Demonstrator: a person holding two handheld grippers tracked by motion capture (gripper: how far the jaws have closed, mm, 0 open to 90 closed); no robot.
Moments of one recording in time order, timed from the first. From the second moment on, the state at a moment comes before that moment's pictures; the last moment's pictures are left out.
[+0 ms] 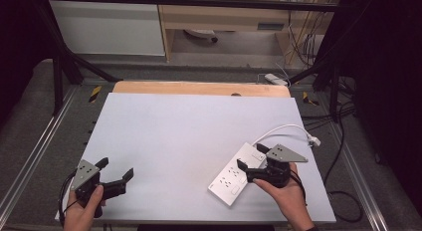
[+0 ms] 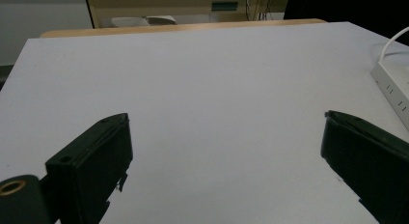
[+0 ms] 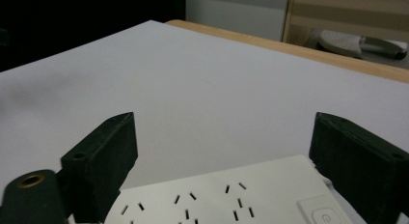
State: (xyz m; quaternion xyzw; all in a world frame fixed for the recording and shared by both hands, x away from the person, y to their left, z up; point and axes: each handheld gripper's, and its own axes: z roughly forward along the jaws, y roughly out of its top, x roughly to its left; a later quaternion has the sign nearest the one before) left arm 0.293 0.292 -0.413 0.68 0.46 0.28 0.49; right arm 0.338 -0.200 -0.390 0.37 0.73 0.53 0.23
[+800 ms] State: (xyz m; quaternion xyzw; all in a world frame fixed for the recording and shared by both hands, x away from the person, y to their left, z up) left arm 0.292 0.292 -0.412 0.68 0.46 0.28 0.50; right arm 0.321 -0.244 -0.372 0.38 0.68 0.57 0.28
